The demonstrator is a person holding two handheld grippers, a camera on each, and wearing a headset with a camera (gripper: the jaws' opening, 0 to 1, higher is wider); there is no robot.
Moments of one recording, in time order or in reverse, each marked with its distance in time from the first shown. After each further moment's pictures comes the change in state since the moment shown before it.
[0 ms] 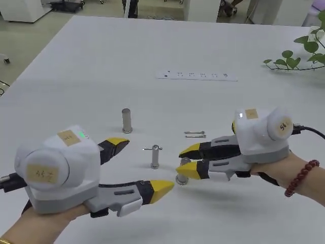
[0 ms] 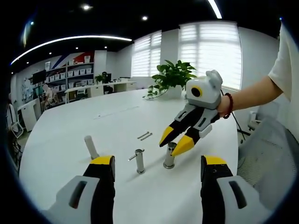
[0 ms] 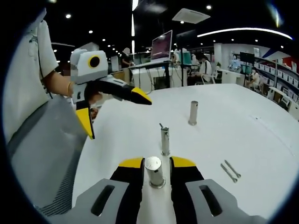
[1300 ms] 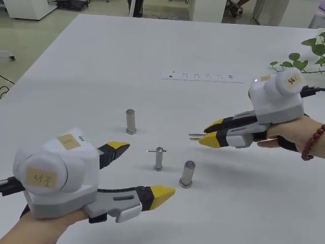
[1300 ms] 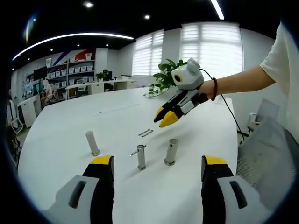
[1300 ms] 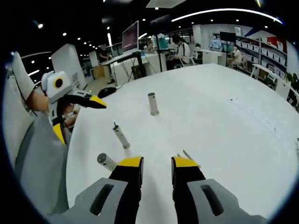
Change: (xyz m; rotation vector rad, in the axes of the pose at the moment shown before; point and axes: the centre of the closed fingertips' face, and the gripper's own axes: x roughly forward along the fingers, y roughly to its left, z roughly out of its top) left arm -0.004 0.007 -0.008 -0.028 0.012 0.001; right arm -0.026 -0.078 -0.007 0.138 0.188 -0.143
